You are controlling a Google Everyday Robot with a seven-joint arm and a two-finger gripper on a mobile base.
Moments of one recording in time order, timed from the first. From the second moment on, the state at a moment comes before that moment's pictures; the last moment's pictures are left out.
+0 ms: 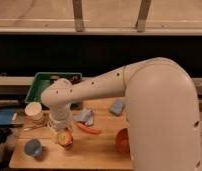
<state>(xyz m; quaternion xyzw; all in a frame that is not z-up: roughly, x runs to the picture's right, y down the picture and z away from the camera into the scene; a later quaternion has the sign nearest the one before) -0.168 0.217 0.699 -0.43 0.13 0.37 0.82</state>
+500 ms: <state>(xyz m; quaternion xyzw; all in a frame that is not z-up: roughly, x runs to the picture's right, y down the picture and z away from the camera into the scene) -0.162 0.213 0.698 -0.42 0.14 0.37 0.81</state>
